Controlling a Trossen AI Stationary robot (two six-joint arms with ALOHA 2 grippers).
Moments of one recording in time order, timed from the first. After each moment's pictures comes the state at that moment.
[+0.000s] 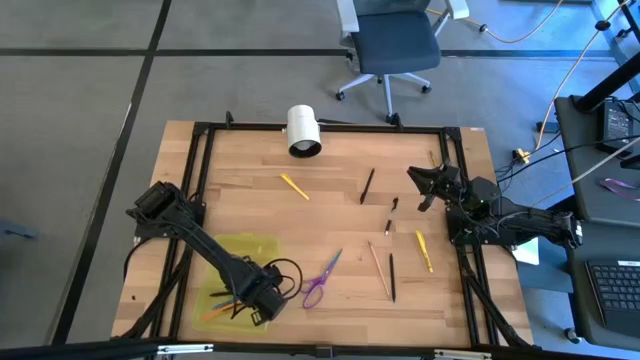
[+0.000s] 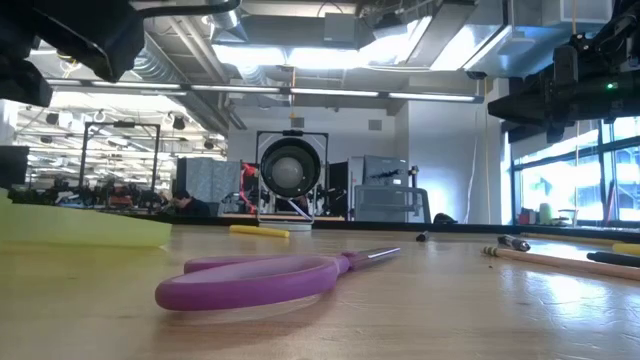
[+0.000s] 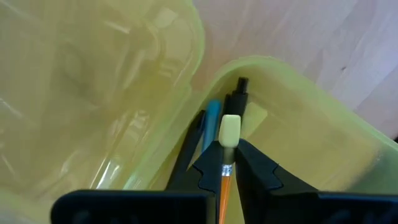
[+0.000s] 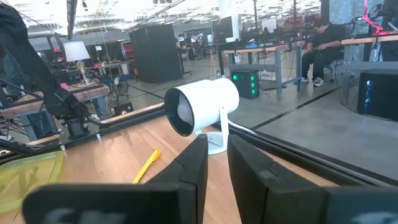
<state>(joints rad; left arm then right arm) -0.65 1.87 1.30 -0.96 0.08 -1.17 -0.21 0.02 0.01 0.08 0.34 0.15</state>
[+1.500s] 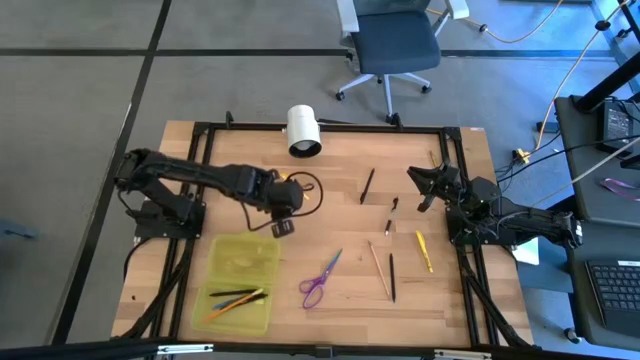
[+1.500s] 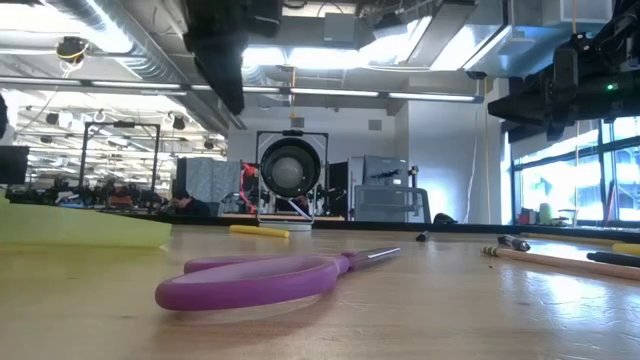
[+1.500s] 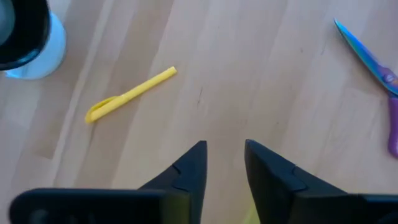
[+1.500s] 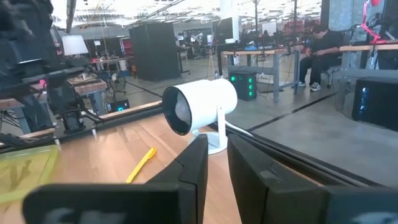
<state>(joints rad) -0.06 1.53 1.30 -0.98 -0.20 -0.37 -0.21 0.02 0.01 0.08 0.34 0.10</state>
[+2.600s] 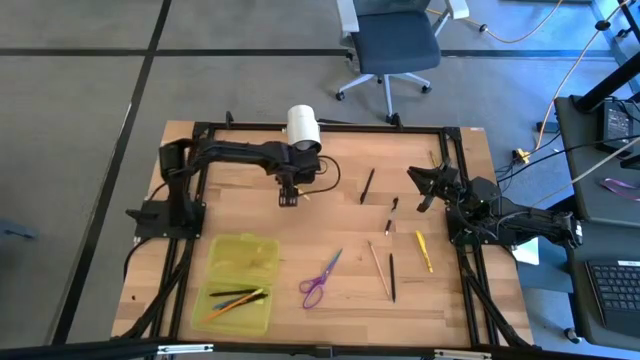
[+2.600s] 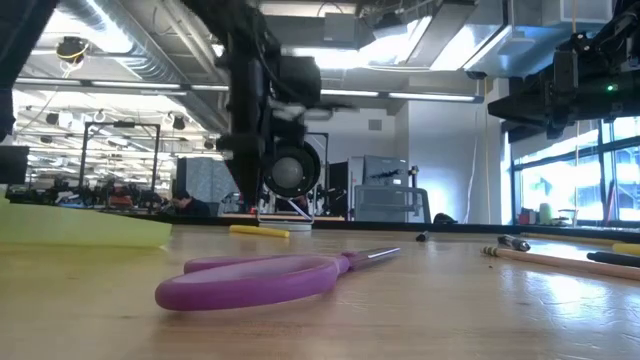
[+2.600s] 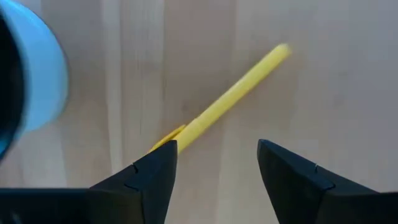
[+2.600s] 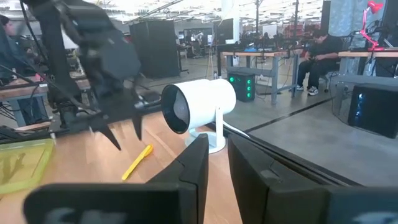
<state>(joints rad) 0.31 1.87 1.30 -0.86 -0.14 0.24 -0.21 0.02 0.01 0.08 0.34 0.05</state>
